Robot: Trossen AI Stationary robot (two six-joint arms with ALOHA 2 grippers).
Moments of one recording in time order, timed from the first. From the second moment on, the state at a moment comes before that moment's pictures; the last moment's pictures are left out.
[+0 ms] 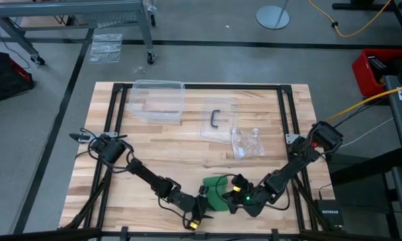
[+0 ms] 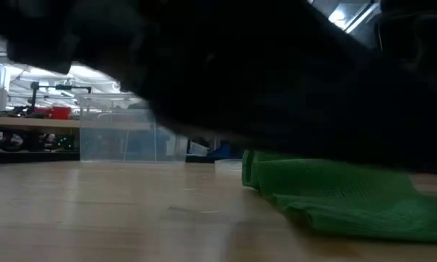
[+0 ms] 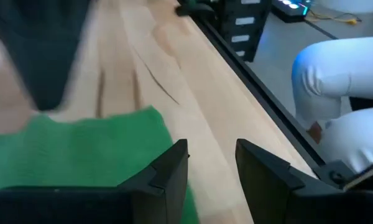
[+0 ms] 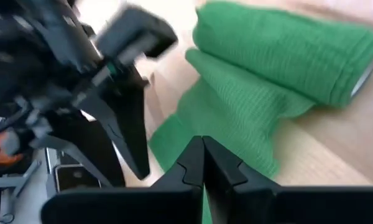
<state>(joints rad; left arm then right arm) -0.55 2.23 1.24 0.58 -0.20 -0.14 0.77 1.78 0.84 0.11 0.54 1.49</state>
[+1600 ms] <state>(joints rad) -0.46 2.06 1.24 0.27 -0.61 0.16 0.77 2.03 1.05 0.04 0.35 1.54</state>
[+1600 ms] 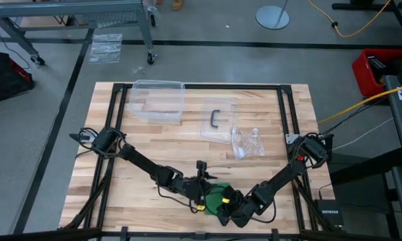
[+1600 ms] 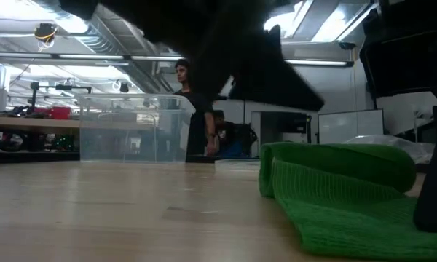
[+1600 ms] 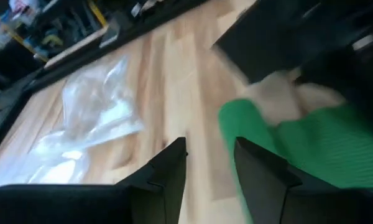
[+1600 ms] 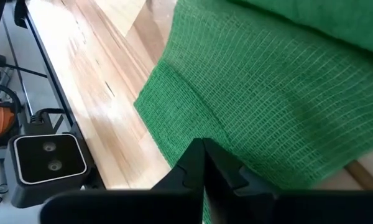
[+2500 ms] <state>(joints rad) -0.46 2.06 1.24 0.17 -0.48 0.05 0.79 2.02 1.05 0.06 0.27 1.57</state>
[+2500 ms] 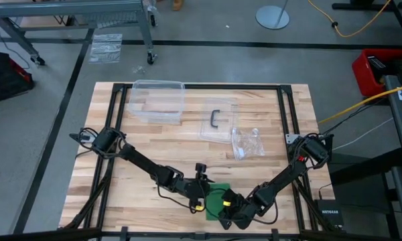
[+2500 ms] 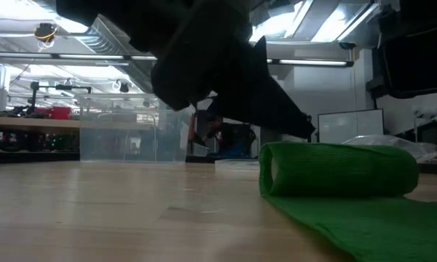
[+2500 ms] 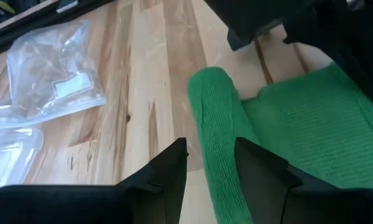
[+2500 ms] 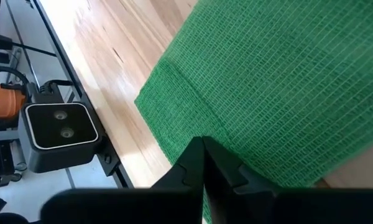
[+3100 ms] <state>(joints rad) -0.48 2.06 1.24 0.14 -0.40 0.00 0.79 1.98 1.04 0.05 0.35 1.52</state>
